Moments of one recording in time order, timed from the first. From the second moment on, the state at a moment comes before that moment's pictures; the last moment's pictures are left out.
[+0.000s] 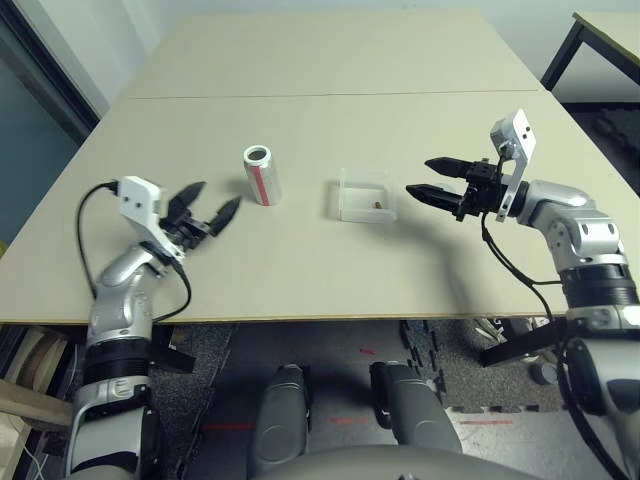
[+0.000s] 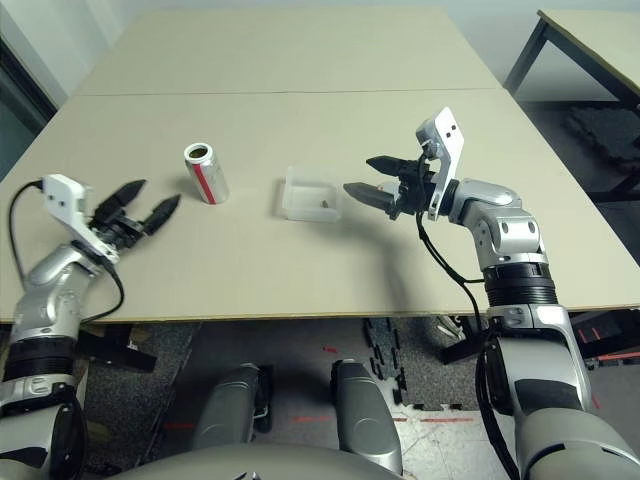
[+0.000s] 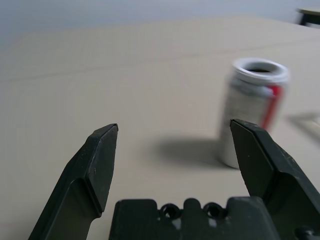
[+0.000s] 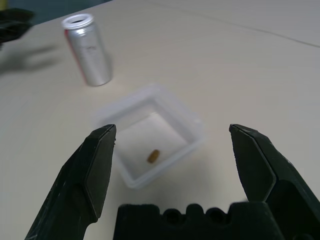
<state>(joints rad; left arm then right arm) -0.35 0.54 0.41 0.37 -0.39 0.03 -0.62 -0.64 -0.53 -0.10 0.43 0.36 0.31 0.98</state>
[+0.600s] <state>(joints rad) -0.60 0.58 0.42 0.89 -0.24 -0.22 -0.31 -0.72 -0.49 -0.30 0.83 0.24 -0.12 0.29</state>
